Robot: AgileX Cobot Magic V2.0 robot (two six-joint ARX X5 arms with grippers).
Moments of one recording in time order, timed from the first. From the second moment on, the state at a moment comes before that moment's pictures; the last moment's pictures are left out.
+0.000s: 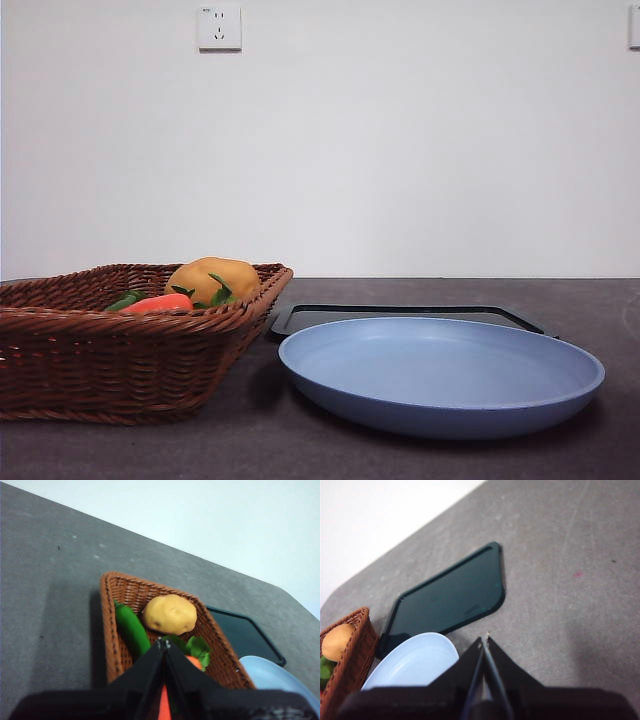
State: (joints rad) left arm -0.05 0.12 0.14 -0.17 0.31 -0.43; right arm 0.06 0.11 0.10 -0.29 -0.16 0.54
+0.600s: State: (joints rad) left arm -0.05 0.59 0.45 -0.31 0.43 -0.29; right arm 0.06 0.49 0.36 -0.33 -0.33 0.47
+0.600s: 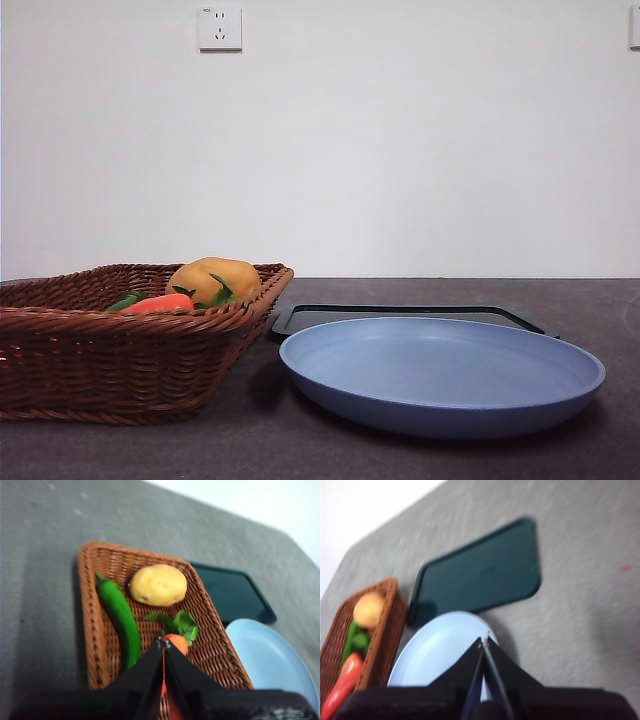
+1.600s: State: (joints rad) left arm -0.20 1.03 0.75 -0.54 0.50 -0.01; right arm 0.13 1.28 0.62 -0.43 -0.50 0.23
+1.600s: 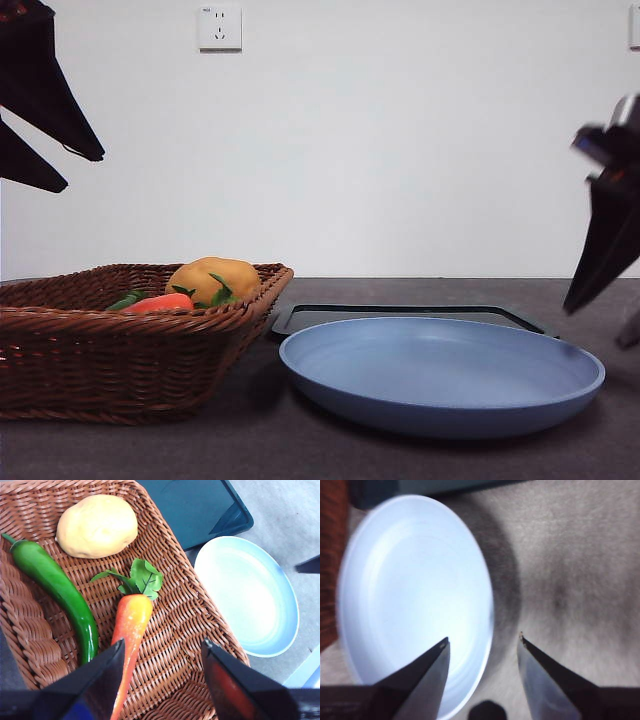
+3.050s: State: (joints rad) left arm -0.43 1.29 0.98 -0.63 0.17 0.19; right arm 0.08 1.03 0.62 -0.58 -0.49 0.24
